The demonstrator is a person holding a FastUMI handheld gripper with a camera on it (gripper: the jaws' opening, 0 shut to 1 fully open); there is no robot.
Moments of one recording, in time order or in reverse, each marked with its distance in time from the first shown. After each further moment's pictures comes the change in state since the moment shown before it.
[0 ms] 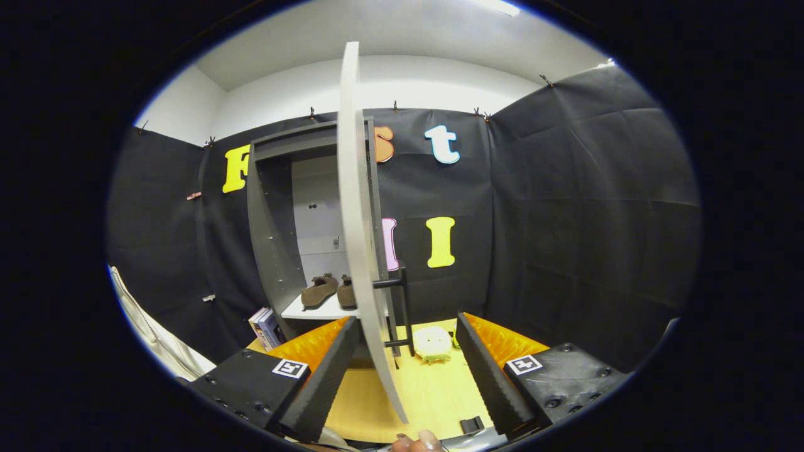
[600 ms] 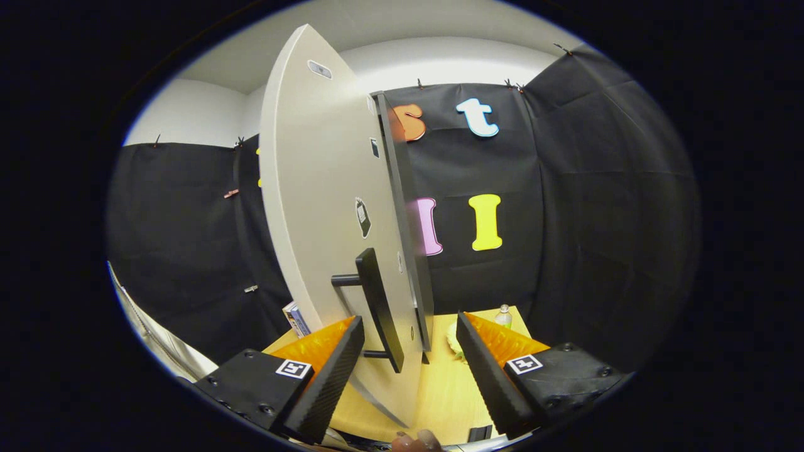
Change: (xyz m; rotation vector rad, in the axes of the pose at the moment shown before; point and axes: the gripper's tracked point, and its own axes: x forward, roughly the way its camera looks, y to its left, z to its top) arm 0.056 0.010 -0.019 0.049 0.098 0.229
